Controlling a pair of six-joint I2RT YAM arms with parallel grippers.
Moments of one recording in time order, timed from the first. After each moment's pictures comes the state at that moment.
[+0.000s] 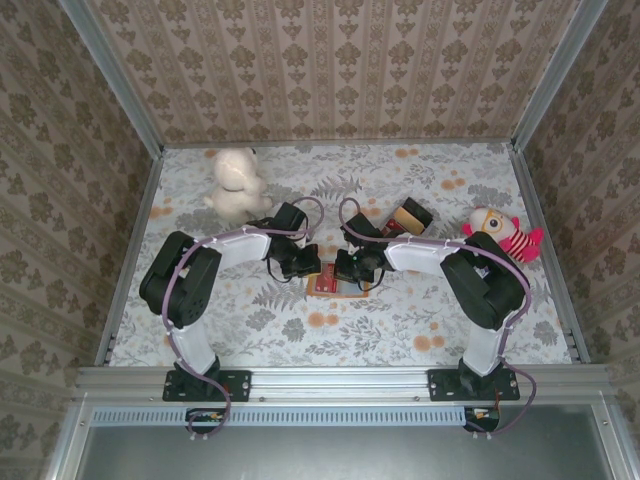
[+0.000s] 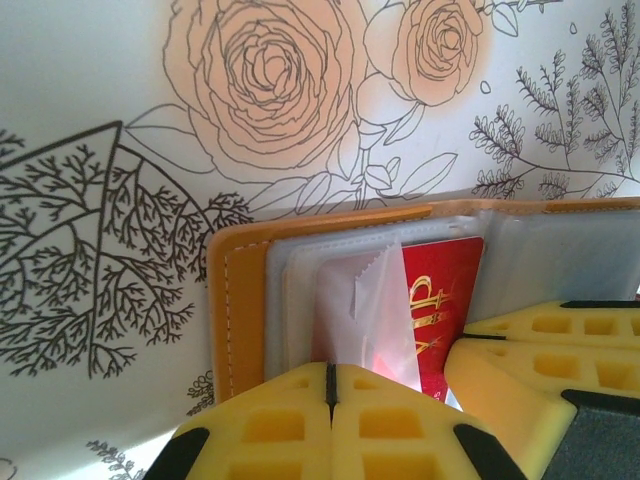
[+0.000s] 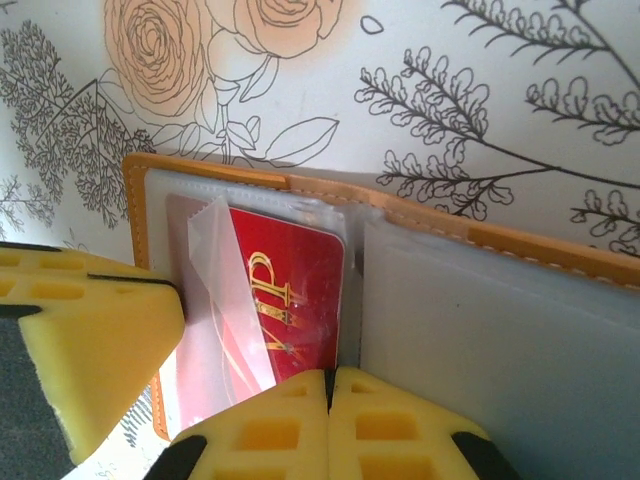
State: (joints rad) left arm -0.61 1.80 1.02 -0.43 0.46 -0.64; right arm 0.65 1.83 1.04 -0.31 -0.29 0.84
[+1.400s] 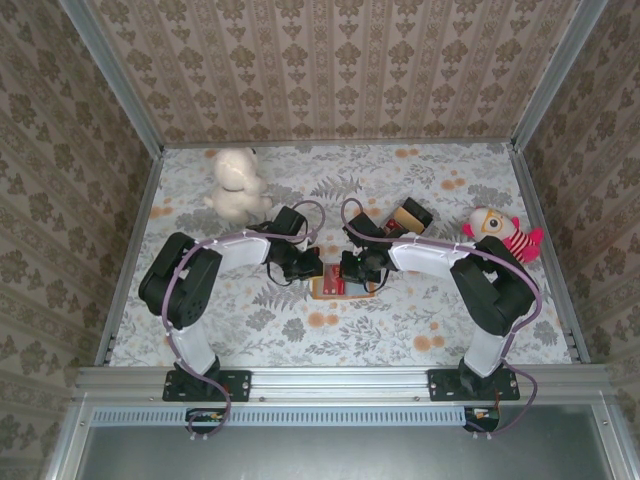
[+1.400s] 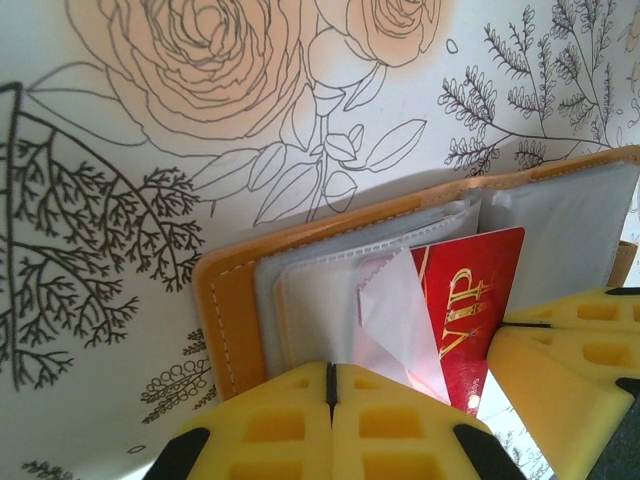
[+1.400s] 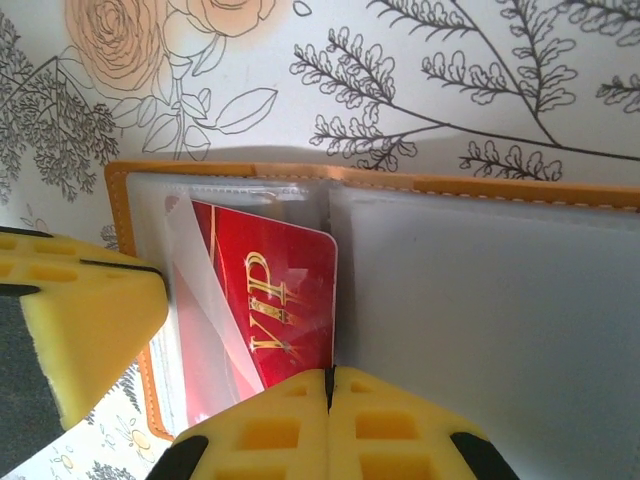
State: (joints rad) left arm -0.61 1.79 0.98 -0.36 0.51 -0.62; right arm 0.65 1.77 1.04 -0.42 -0.23 0.79
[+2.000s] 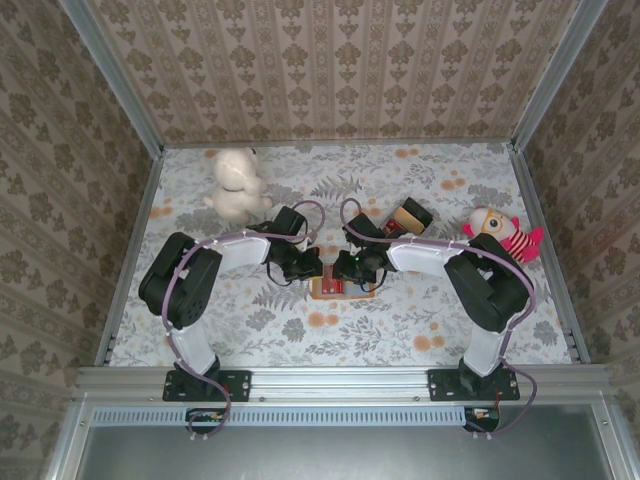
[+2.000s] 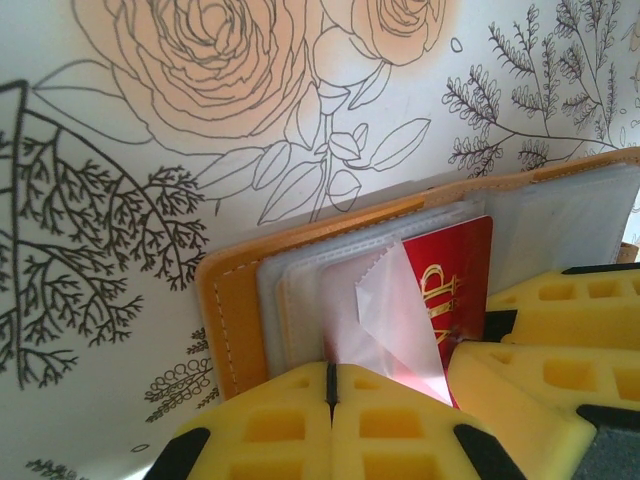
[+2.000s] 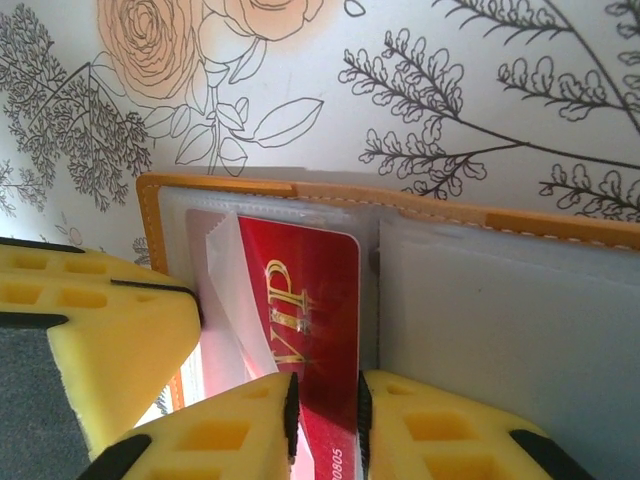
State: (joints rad) left arm -0.61 1.79 0.98 -0.36 0.51 -0.62; right arm 0.65 1.81 1.02 -0.33 -0.29 0.81
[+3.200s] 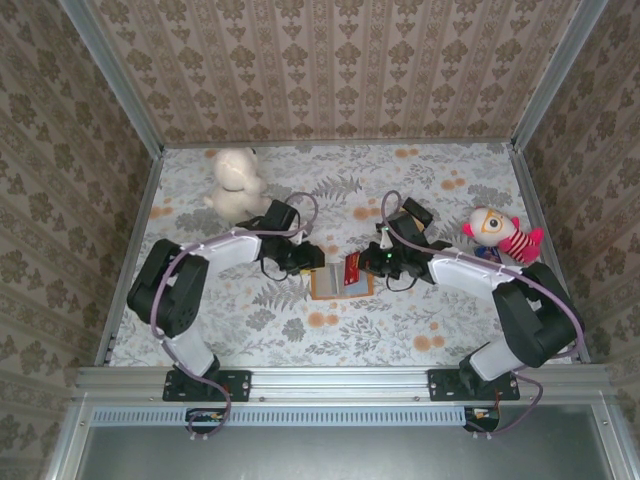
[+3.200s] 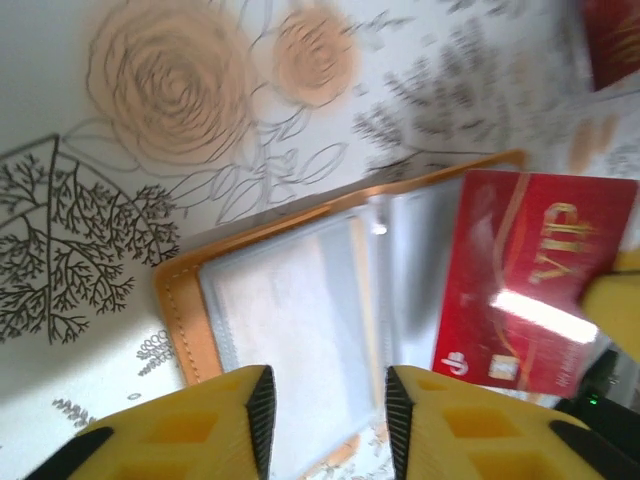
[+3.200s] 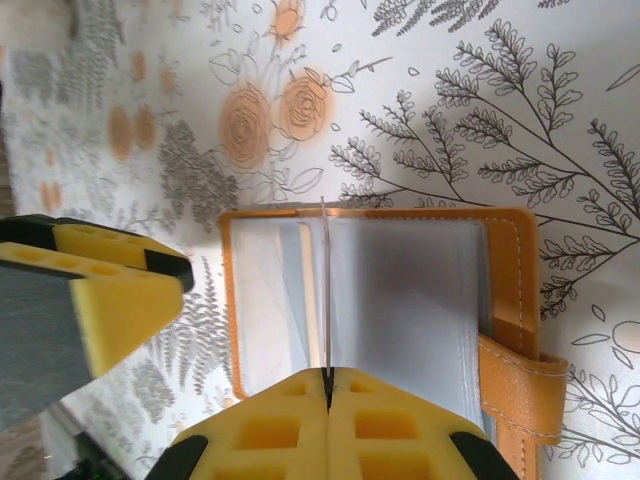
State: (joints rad) left arm -0.56 1.69 0.97 -0.37 0.57 -0.60; right arm 0.47 1.49 0.75 -0.12 -0.39 0.81
